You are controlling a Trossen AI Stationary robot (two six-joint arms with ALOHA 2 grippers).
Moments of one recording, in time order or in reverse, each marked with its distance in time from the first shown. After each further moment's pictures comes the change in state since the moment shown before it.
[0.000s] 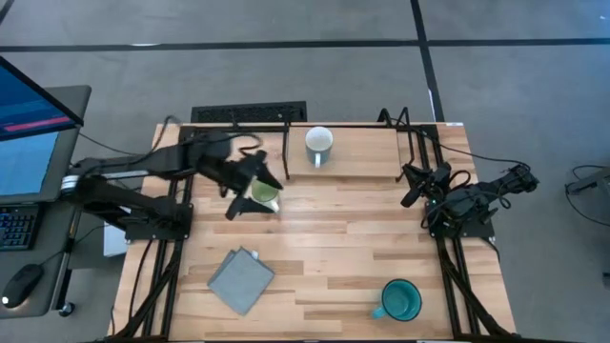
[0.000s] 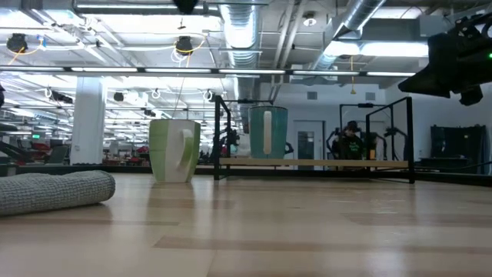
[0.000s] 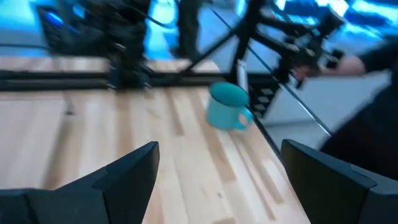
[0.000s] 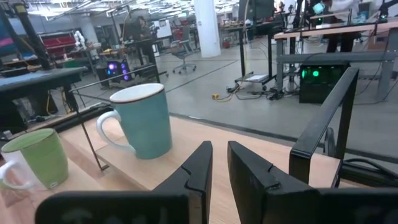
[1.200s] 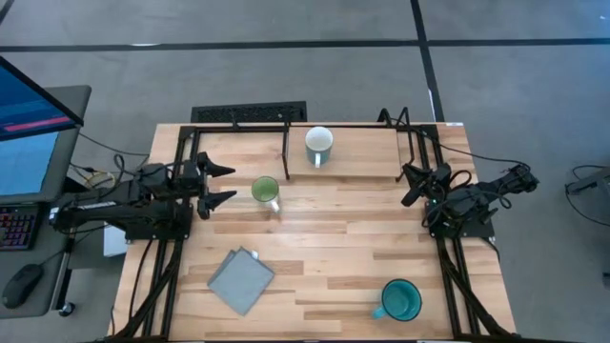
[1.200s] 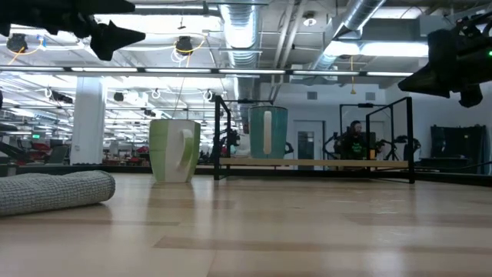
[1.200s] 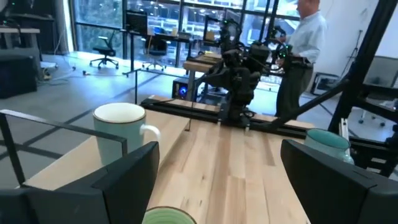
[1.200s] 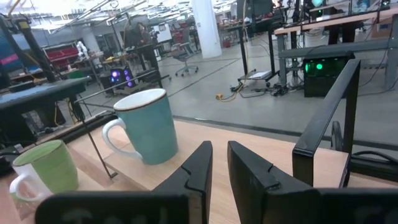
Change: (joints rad) left arm 0.000 -0.817 -0.725 0.259 -0.497 -0.130; right arm 0.000 0.000 0.000 0.019 0.000 0.053
